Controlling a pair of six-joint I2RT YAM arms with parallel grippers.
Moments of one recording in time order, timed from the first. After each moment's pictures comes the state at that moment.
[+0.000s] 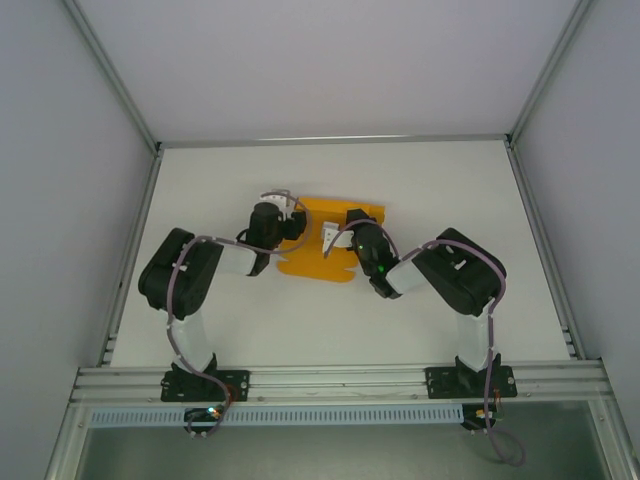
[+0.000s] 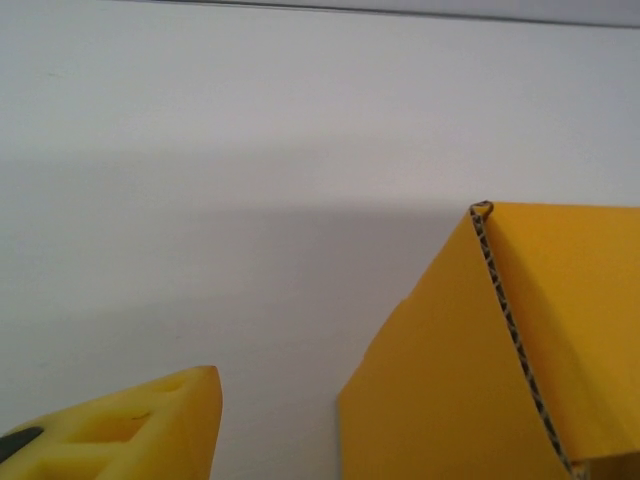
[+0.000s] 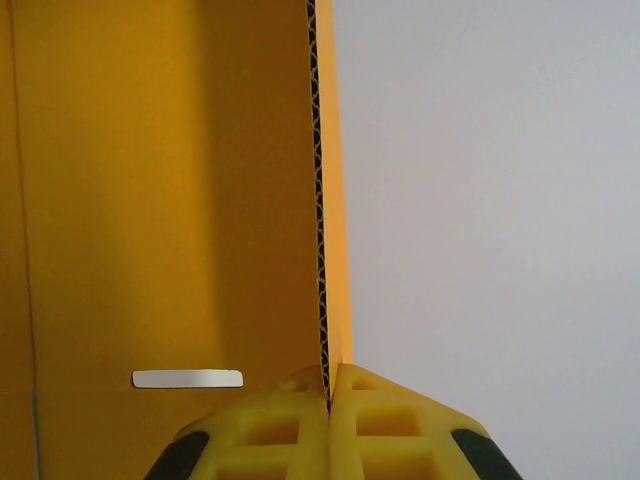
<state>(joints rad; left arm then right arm) -0.48 1.86 0.78 0.66 -0.01 -0.28 0.64 1.96 0.73 1.06 0.47 -1.36</state>
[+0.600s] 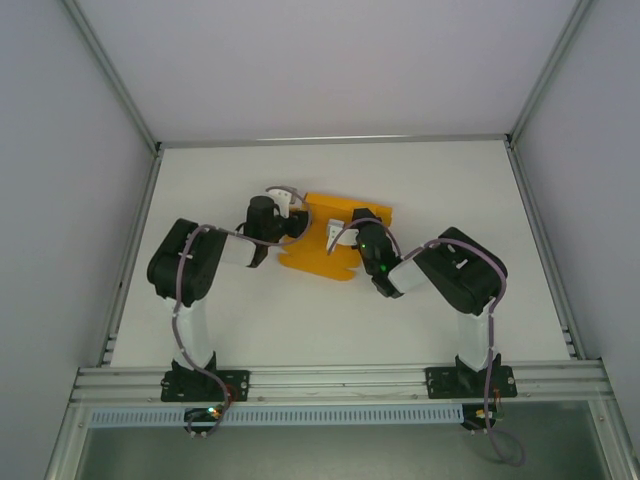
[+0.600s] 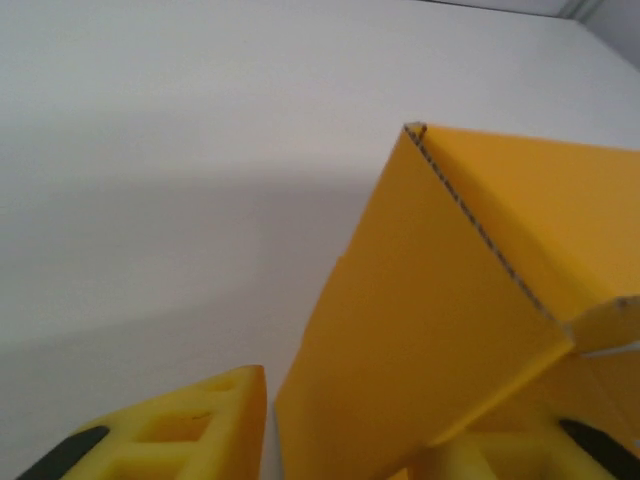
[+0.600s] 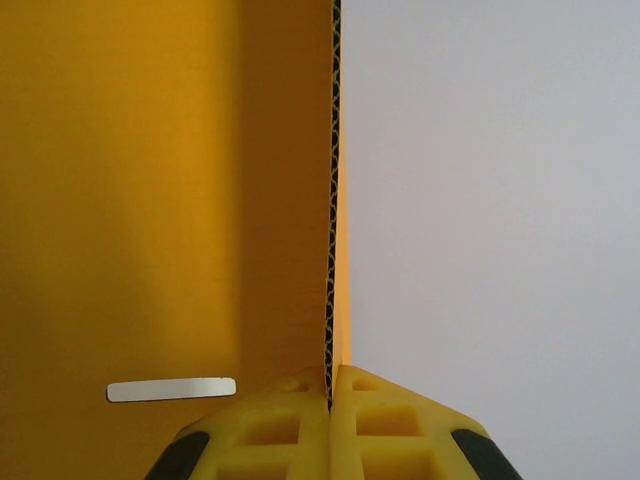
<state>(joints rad) -0.42 1.98 0.86 0.70 0.35 -0.29 0.62 1.96 0.73 1.06 0.52 -1.36</state>
